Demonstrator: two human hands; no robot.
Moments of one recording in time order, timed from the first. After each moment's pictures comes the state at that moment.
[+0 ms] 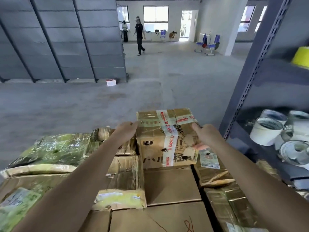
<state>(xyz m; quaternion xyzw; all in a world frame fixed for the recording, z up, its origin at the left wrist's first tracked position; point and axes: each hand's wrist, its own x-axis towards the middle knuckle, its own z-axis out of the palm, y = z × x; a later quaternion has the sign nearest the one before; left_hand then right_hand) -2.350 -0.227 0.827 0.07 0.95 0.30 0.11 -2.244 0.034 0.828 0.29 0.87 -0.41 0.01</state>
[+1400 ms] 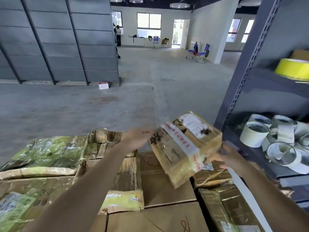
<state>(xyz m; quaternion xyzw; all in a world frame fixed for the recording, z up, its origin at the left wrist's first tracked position) -2.328 -0.203 0.818 0.21 0.89 0.39 0.15 -2.181 0.123 0.761 0.29 0.78 -0.55 0.00</state>
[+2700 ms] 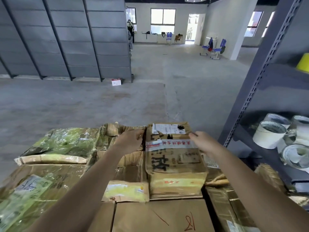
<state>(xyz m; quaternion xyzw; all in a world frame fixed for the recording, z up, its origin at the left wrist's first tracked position) -2.310 -0.255 0.806 0.16 0.95 0.24 0.08 -2.244 0.017 0.806 0.21 0.88 -0.41 0.05</state>
